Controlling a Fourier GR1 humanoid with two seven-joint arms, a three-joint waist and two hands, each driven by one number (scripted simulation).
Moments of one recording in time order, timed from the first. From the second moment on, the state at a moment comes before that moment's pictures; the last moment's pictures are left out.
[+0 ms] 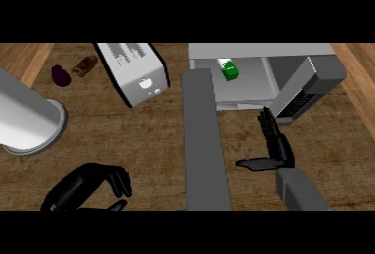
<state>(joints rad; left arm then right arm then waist) 0.13 0.00 0.06 -1.74 0.02 -0.83 -0.09 -0.52 -0.07 -0.33 -0.30 0.15 0.15 -0.92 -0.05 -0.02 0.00</state>
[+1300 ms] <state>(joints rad) -0.15 0.00 -0.50 -1.25 -0.21 -0.33 -0.35 0.31 -0.21 -0.22 -1.27 -0.13 0.41 -0.79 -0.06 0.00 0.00</state>
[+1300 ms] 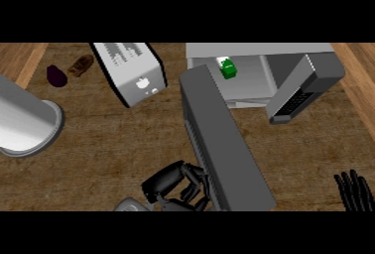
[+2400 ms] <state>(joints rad) -0.51 0.03 -0.98 -1.10 0.20 0.37 -0.22 0.45 -0.31 -0.07 -1.87 -0.39 0.56 -0.48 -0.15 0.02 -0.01</state>
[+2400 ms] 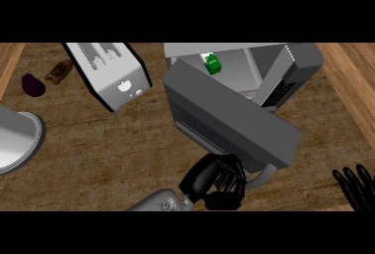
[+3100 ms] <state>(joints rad) -0.75 0.00 -0.94 -0.99 0.43 0.56 -0.25 0.46 -0.35 -0.06 -2.03 -0.49 0.53 -0.34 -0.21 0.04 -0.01</state>
